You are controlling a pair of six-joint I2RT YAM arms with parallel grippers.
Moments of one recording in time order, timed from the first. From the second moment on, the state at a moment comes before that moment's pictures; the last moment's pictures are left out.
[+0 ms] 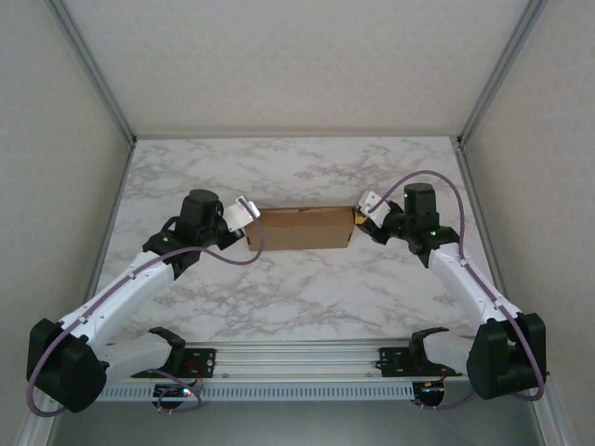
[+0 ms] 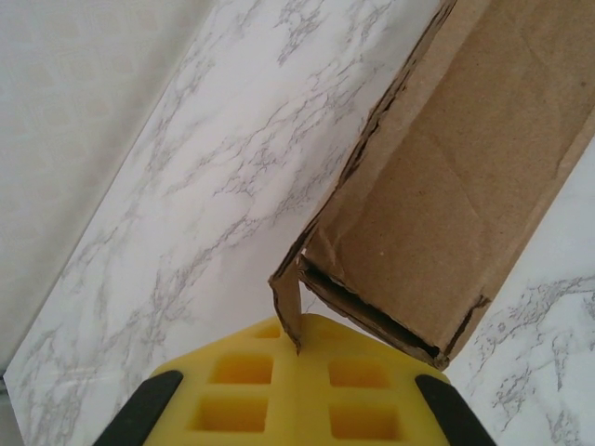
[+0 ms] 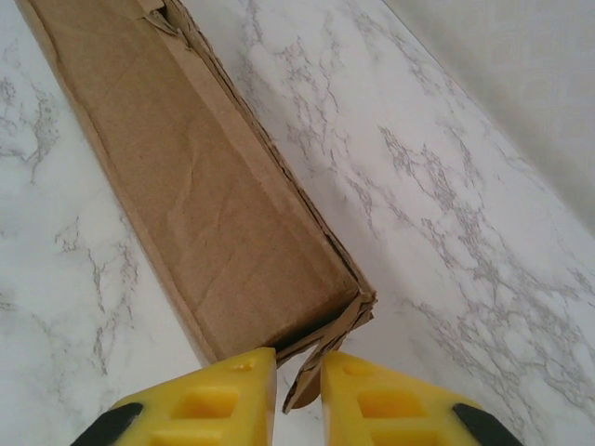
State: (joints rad) left arm -0.43 1.11 0.83 -0.34 0.00 0.67; right arm 0.24 1.17 0.80 -0.29 -0.51 -0.75
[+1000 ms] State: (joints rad) left arm -0.43 1.15 0.84 -0.35 0.00 0.67; right arm 0.26 1.24 0.86 -0.26 -0.43 -0.75
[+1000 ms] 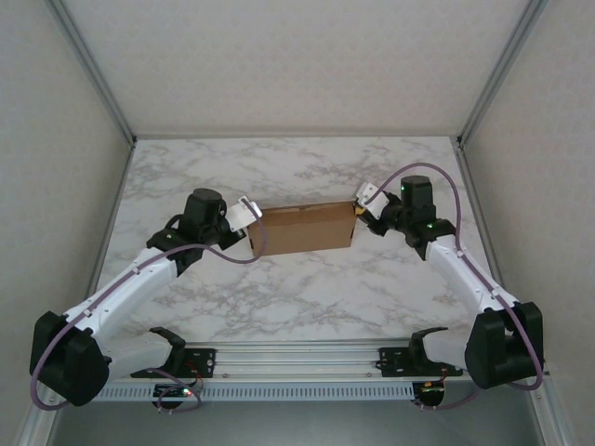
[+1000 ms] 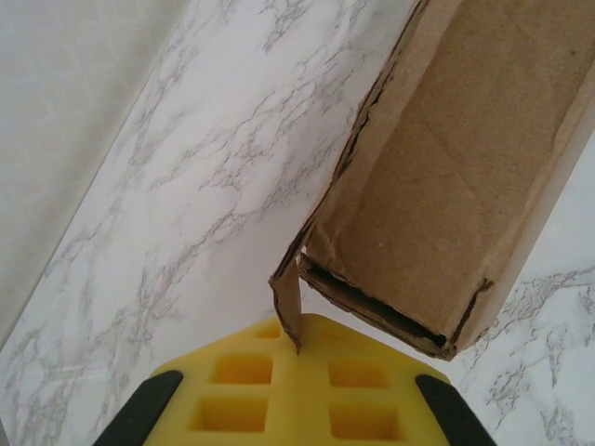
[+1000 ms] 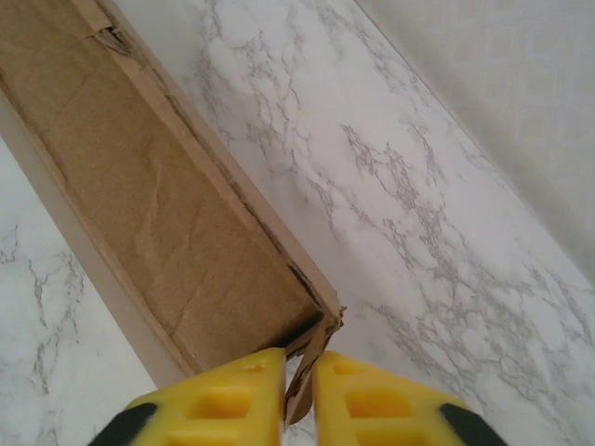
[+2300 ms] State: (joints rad) left arm -0.43 1.33 1.02 -0.40 0.07 -0.04; right arm 0.42 1.50 1.31 -0.65 -0.04 -0.12
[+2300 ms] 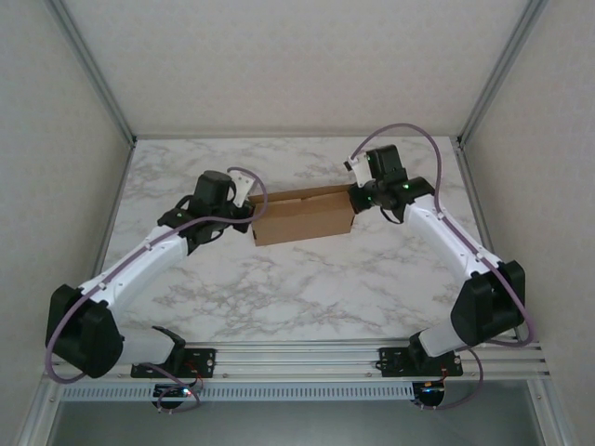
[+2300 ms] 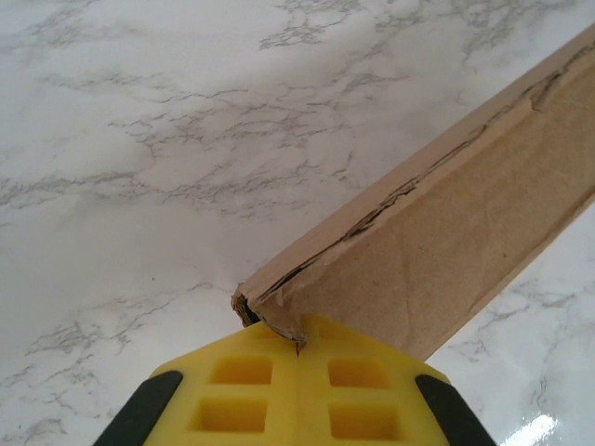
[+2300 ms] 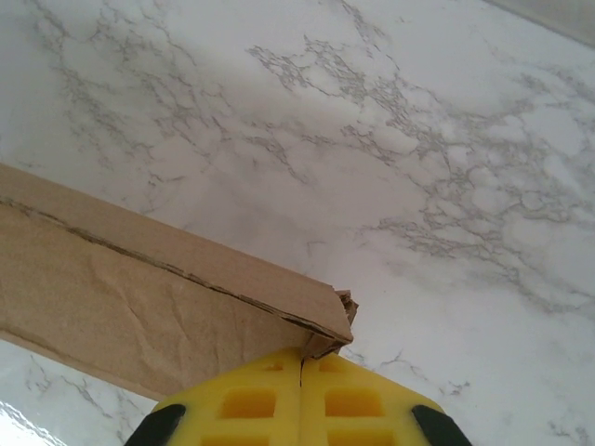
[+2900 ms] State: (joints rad) left arm -0.41 1.42 1.11 -0.43 0.02 -0.15; right arm 0.43 1.57 1.41 -0.74 0.00 0.05
